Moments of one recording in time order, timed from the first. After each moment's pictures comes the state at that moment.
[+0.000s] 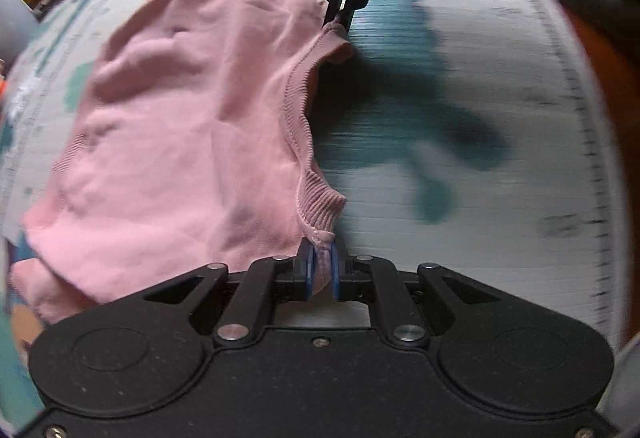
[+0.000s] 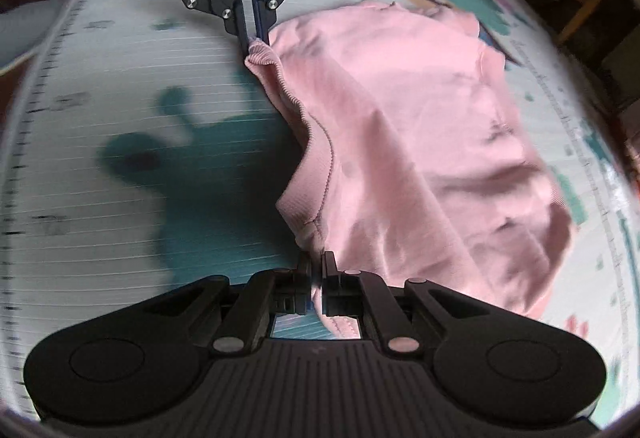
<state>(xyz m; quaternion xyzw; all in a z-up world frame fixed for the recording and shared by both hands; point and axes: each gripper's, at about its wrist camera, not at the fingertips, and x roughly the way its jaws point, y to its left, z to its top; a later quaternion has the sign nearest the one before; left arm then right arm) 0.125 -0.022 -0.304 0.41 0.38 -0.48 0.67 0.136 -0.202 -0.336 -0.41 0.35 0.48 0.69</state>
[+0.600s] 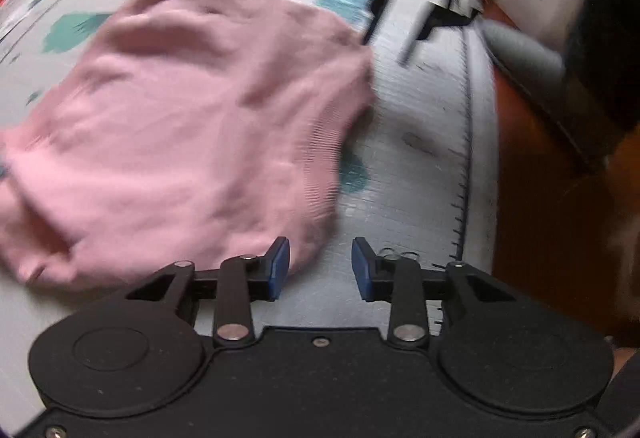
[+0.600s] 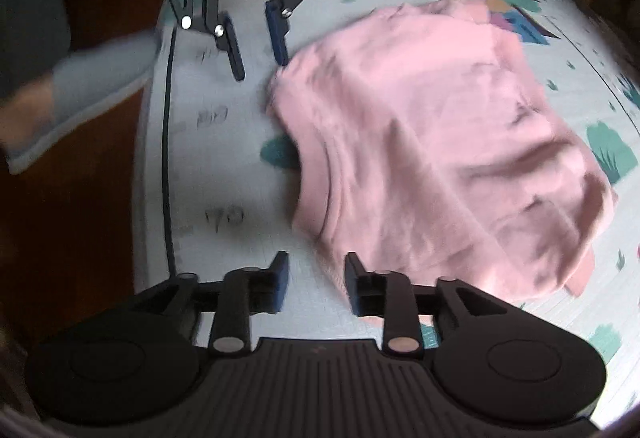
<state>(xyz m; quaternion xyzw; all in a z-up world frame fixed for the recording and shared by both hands) 0.077 0.005 -0.272 0.25 0.46 -0.47 0.71 0.085 -0.223 -0.296 -0.29 0.42 0.51 0.69</state>
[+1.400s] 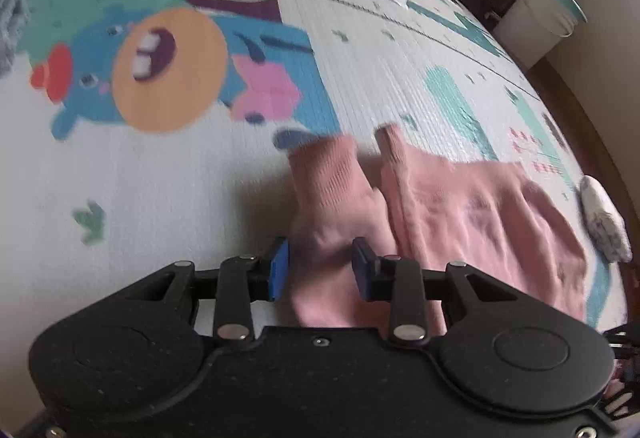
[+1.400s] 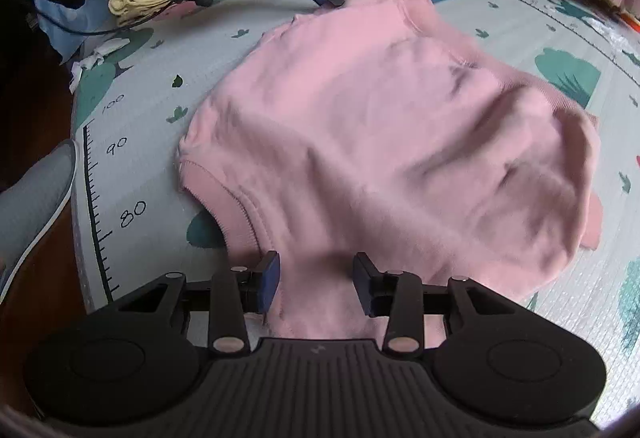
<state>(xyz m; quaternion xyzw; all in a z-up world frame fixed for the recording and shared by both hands) 0.259 0.146 -0.309 -0.15 0.47 -0.17 0.85 0.113 -0.216 -0.322 -0.17 0.46 0.43 0.76</state>
